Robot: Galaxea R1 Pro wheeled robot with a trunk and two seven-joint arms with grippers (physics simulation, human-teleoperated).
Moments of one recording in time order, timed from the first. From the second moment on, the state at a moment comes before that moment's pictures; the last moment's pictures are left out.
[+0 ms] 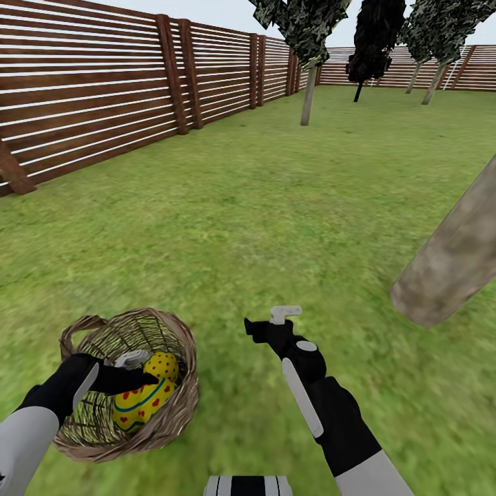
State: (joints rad) left arm -0.75 0.30 0.00 -0.54 0.08 0.82 -0.57; right arm -0.53 0.17 0.32 -1.32 -0.23 0.55 -0.17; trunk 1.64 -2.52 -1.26
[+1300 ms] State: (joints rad) left arm -0.75 0.30 0.00 -0.60 0.08 0.84 -0.57; right arm -0.53 0.17 0.33 -1.32 -0.23 0.54 -0.17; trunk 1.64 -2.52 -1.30
